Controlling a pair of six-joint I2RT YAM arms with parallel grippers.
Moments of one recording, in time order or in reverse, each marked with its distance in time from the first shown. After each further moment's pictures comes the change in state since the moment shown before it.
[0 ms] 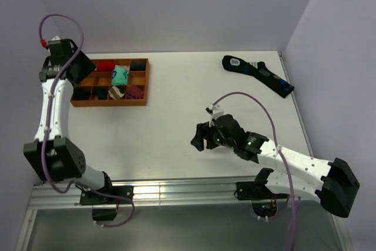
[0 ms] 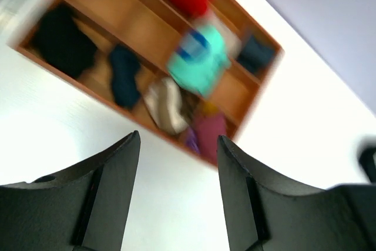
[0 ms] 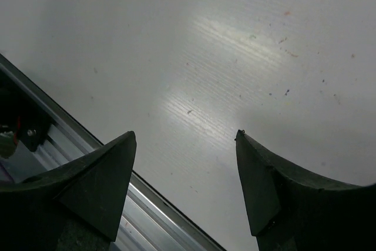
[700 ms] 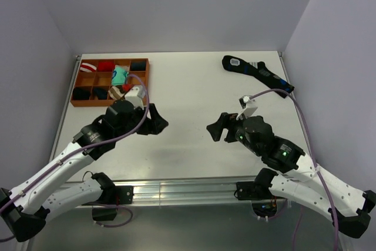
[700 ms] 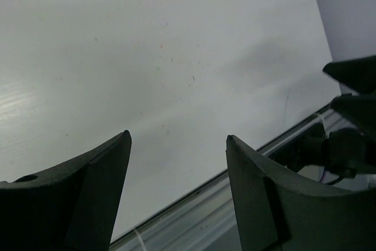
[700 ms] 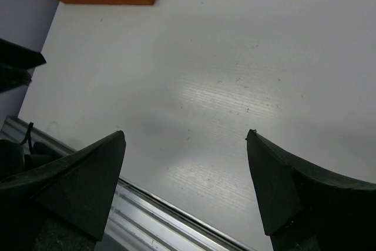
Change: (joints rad) left arm -0.892 -0.665 -0.649 0.176 0.056 -0.043; right arm 0.000 -0.340 0.164 -0.304 0.268 0.099
